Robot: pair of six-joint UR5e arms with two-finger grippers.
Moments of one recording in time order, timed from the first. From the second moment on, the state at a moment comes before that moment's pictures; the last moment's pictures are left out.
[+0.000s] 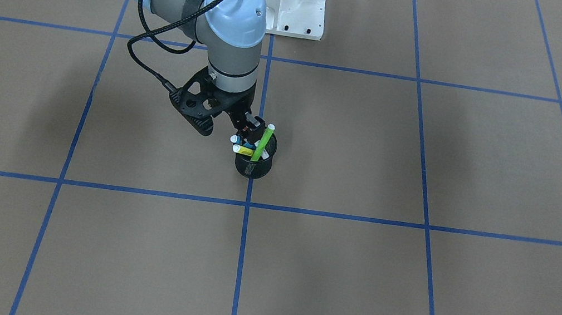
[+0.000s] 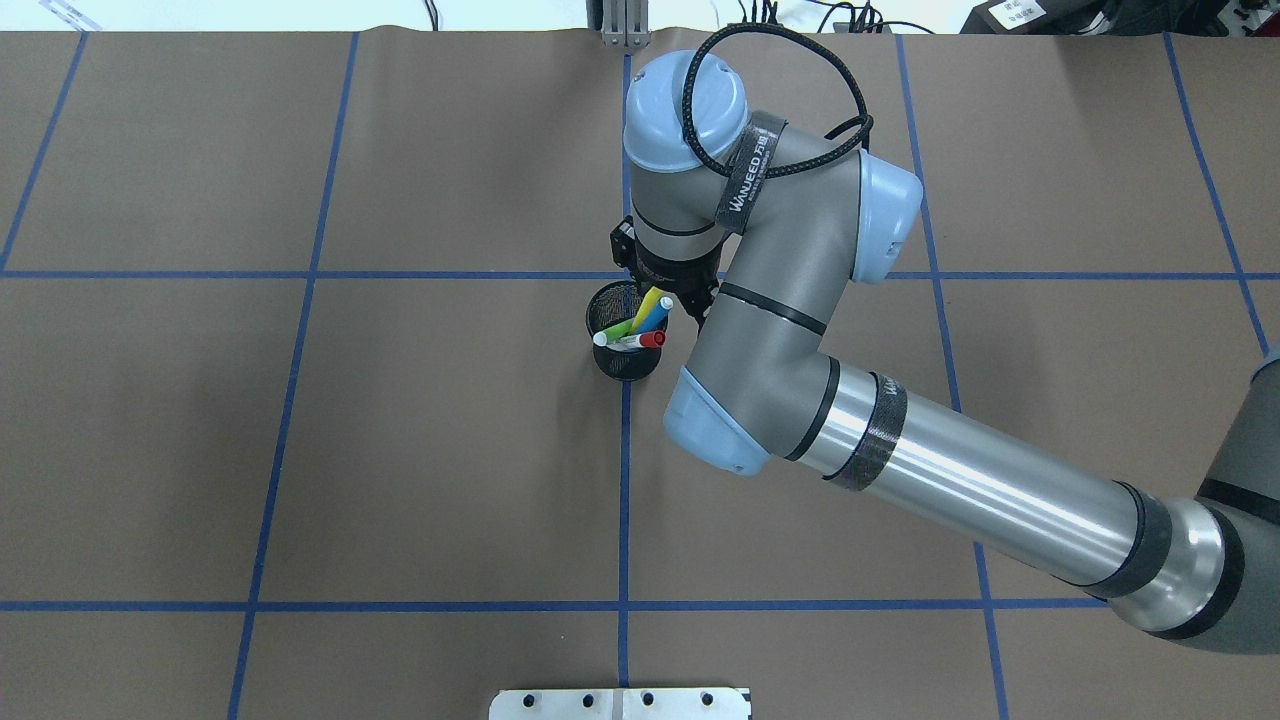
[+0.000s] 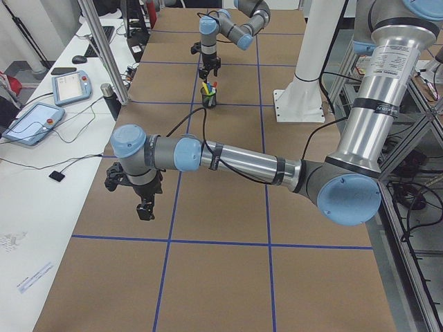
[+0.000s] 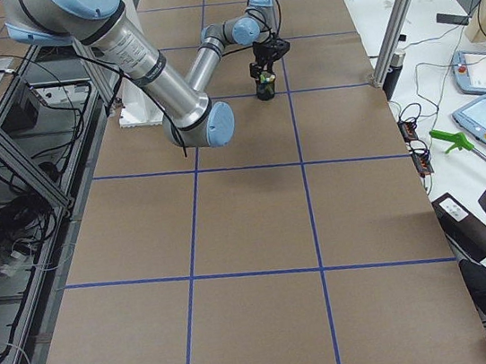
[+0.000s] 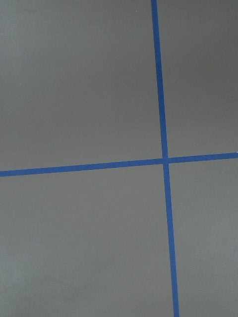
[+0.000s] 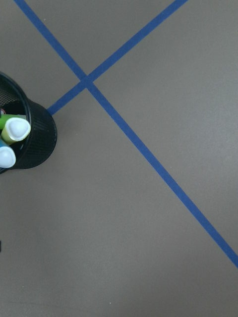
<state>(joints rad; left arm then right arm) -1.57 -1.85 -1.51 -1.41 -2.33 0.05 0.62 -0.70 1.54 -1.77 1.96 1.79</state>
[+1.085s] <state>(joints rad) -1.57 -1.85 -1.51 -1.41 -2.33 0.05 0.61 -0.71 1.52 -1.77 1.96 1.77</state>
